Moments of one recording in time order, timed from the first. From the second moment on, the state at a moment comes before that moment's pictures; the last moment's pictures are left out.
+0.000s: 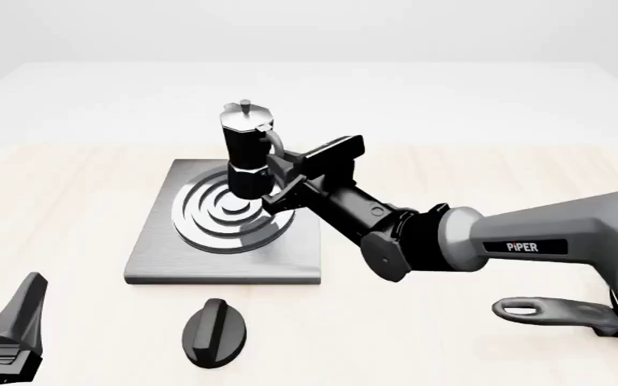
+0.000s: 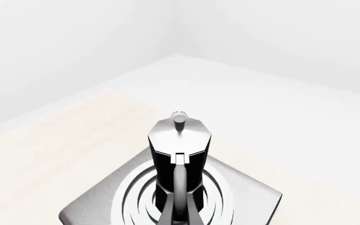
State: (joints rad) left arm 0.00 0.00 0.00 0.00 0.00; right arm 0.70 1.88 -1.00 -0.74 0.04
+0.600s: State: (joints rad) left arm 0.00 0.00 0.00 0.00 0.00; right arm 0.72 1.97 -1.07 -0.72 0.05
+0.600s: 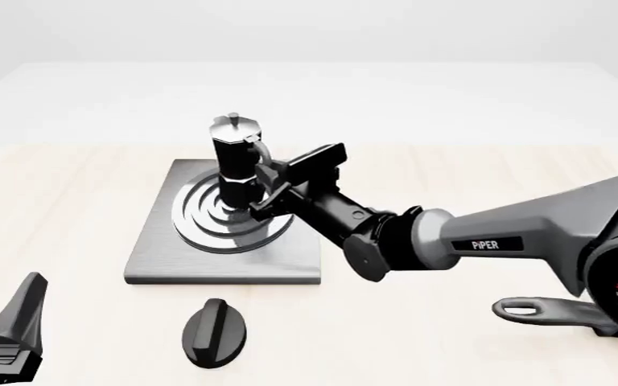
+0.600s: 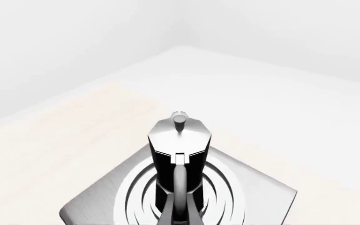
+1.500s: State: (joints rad) left arm 0.00 0.00 0.00 0.00 0.00; right arm 0.73 2.05 -1.13 -0.71 0.07
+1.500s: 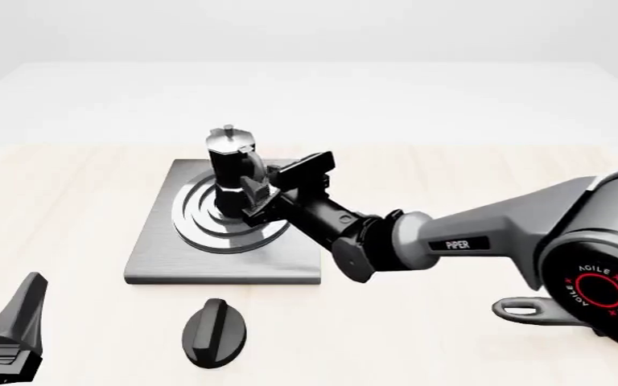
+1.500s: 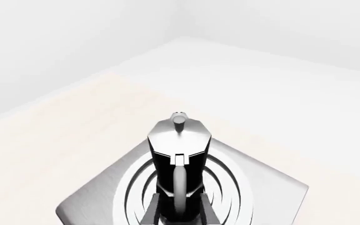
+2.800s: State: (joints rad) left arm 0.00 0.00 0.00 0.00 0.00; right arm 0.75 1.96 -1.07 -0.70 0.07
